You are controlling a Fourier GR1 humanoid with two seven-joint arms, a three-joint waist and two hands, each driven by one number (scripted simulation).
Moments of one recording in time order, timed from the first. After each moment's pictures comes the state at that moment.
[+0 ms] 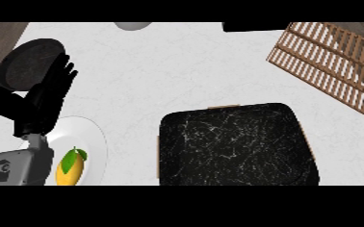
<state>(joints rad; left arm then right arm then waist) -0.20 0.23 0.14 -1.53 0.12 0.00 0.22 0.47 -0.89 0.58 -2.35 0.61 -0.28 -0.07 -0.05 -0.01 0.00</state>
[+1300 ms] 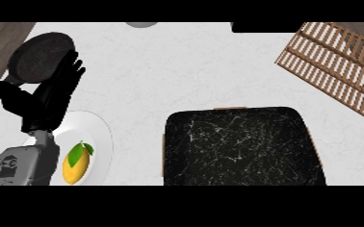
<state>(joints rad) -0.22 0.22 0.11 -1.53 0.11 -0.02 0.22 0.24 -1.10 -0.46 -1.93 -0.42 0.08 0.00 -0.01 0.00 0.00</state>
